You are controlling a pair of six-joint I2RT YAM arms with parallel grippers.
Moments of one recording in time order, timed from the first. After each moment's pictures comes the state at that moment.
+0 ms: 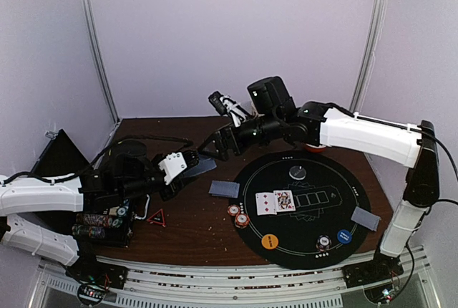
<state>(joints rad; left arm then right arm) -0.93 1.12 0.65 0.11 -0.09 0.50 0.91 1.75 1.58 -0.34 -0.36 0.21</state>
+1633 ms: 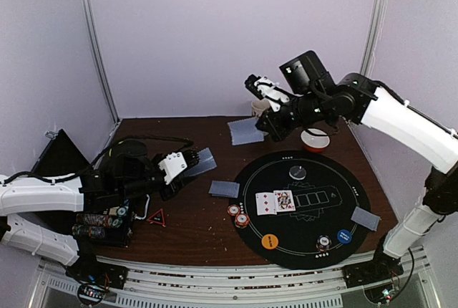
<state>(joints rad) -0.93 1.12 0.65 0.11 -0.11 0.50 0.88 1.59 1.72 -0.82 0.05 -0.02</state>
